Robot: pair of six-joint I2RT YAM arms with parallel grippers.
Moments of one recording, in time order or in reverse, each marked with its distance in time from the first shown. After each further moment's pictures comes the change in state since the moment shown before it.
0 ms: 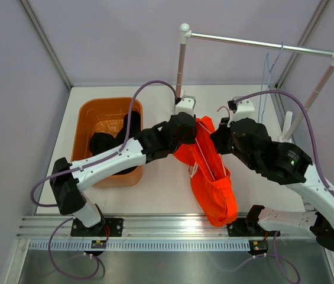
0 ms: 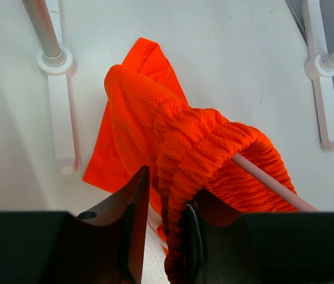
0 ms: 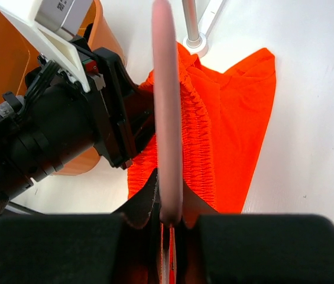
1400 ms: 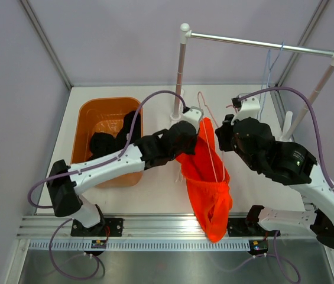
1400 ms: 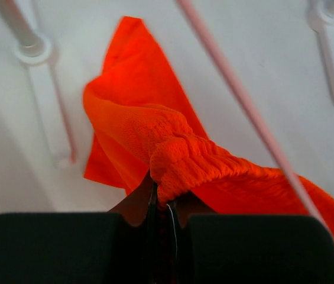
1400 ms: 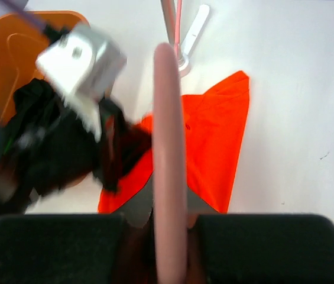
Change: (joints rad) left arm 0.007 -0.015 -0.074 0.030 0.106 0.104; right arm 0.043 -0.009 0.051 -0.030 0.108 -0.030
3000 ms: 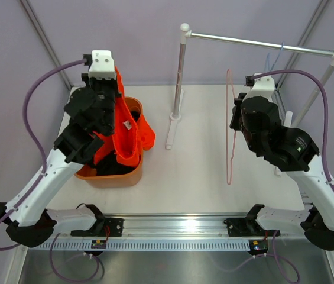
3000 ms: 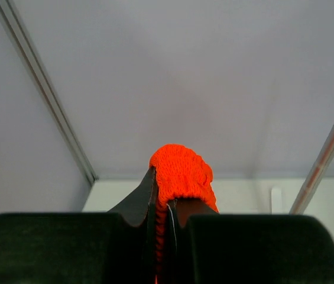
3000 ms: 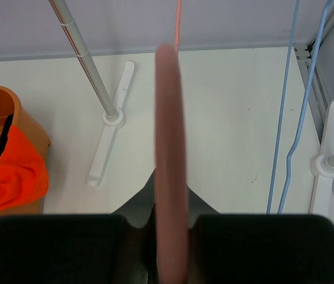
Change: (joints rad) left arm 0.263 -0.405 0.187 0.302 -0.437 0.770; right arm -0.194 0.117 0.166 0.019 0.132 -0.150
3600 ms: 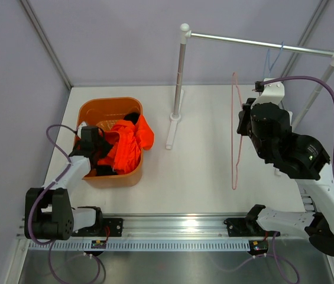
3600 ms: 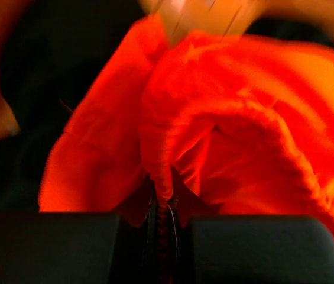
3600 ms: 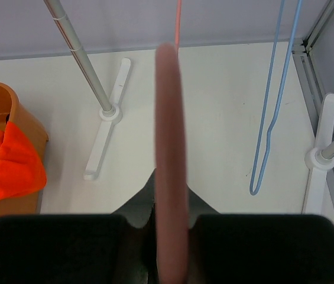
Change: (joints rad) left arm 0.724 0.035 -0.943 -0.085 0.740 -1.123; right arm 0.000 -0.071 -0.031 -0.038 -0.002 0.015
